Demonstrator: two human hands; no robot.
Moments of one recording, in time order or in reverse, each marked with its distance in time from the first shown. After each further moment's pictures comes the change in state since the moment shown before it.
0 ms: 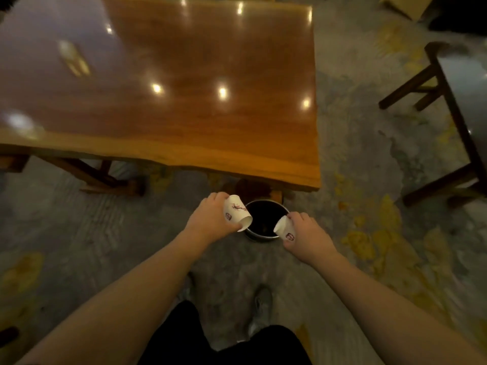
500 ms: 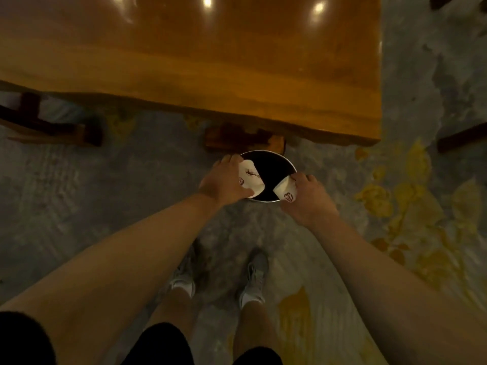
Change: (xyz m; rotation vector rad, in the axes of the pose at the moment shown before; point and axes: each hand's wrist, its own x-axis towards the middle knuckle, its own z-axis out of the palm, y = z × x) left_hand 0.186 -0.054 0.209 -0.021 -0.128 0.021; right_hand 0.162 0.101 0.145 0.090 -0.067 0.179
